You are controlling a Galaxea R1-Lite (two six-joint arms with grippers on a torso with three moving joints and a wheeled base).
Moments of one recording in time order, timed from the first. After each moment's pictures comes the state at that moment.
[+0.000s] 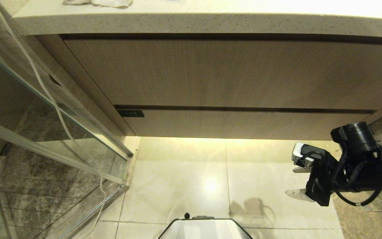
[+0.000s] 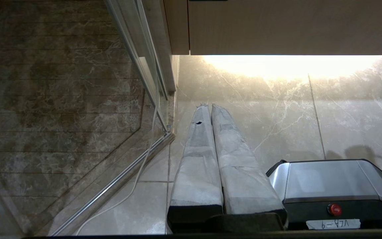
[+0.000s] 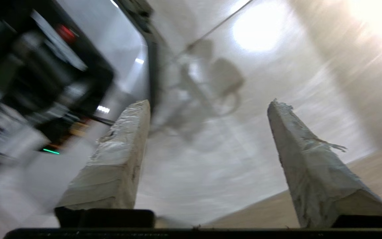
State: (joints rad) left arm 0.00 0.00 0.00 0.00 0.00 0.00; right arm 0.14 1.70 -0.70 -0.13 0.29 -0.81
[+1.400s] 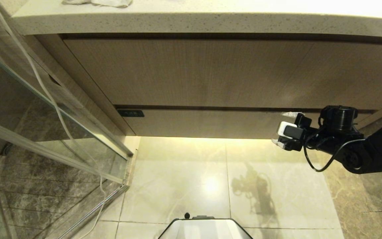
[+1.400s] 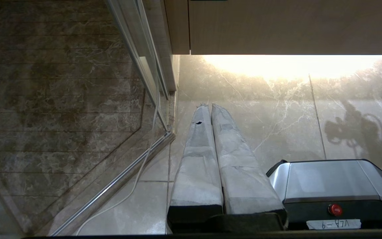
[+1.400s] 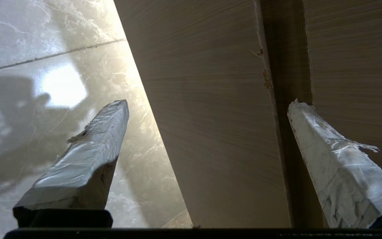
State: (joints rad) left arm 0.00 0.00 0.00 0.00 0.00 0.00; right arm 0.02 2.09 -0.91 -0.92 0.31 -1.25
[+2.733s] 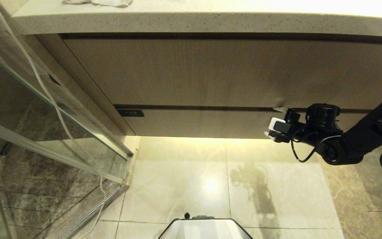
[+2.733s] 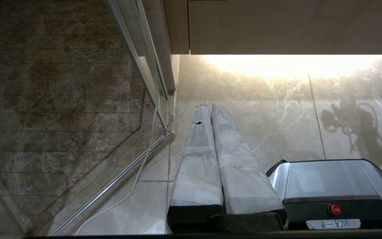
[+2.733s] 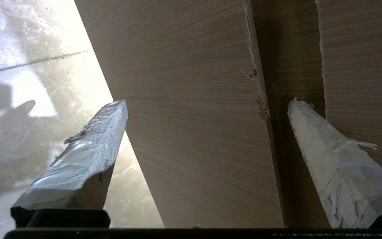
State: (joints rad) left arm 0.00 0.00 0.00 0.00 0.00 0.00; right arm 0.02 2.26 -1.12 -0.98 0.31 -1.26
